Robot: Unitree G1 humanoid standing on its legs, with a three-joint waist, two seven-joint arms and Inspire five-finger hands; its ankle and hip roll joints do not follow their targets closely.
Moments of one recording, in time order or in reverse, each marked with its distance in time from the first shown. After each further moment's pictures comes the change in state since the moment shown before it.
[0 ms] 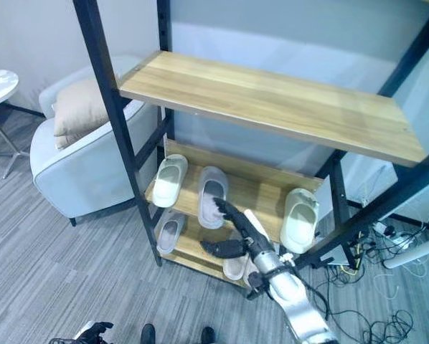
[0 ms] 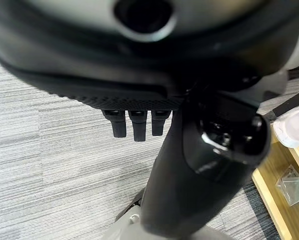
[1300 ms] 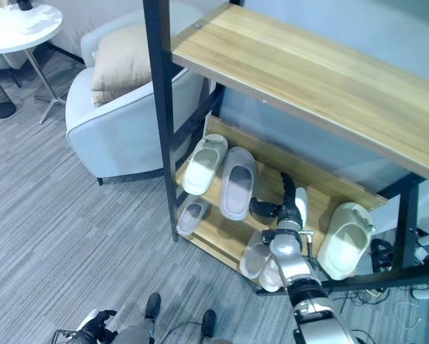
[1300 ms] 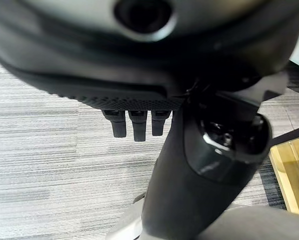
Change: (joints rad) left arm -0.039 0.005 -0.031 -0.008 -0.021 -0.016 0.052; right arm -0.429 0.054 -0.069 0.581 -0.025 0.069 -0.416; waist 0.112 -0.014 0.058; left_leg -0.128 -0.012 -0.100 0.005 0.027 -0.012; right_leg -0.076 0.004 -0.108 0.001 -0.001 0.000
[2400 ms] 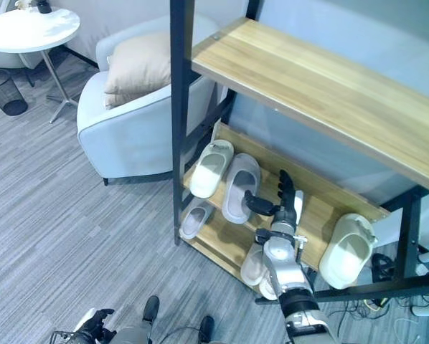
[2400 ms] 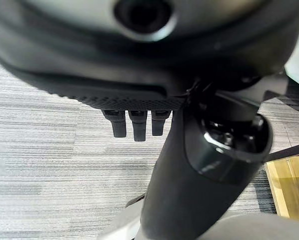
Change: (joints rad) left arm 0.020 0.014 0.009 -0.022 -0.008 0.001 0.019; right arm 0.063 0.085 -0.066 -0.076 0.136 -0.038 -0.016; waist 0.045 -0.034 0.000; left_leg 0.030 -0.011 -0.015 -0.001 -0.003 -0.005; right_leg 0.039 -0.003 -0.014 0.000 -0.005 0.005
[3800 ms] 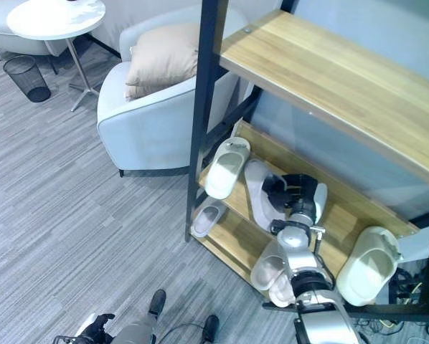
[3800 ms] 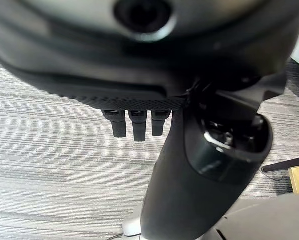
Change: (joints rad) left arm 0.004 -0.028 -0.006 0.029 -0.001 -0.002 0.038; right arm -0.108 -0.094 -0.026 0.131 -0.046 0.004 -0.071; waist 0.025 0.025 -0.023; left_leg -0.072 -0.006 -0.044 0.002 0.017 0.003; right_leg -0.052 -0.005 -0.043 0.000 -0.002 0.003
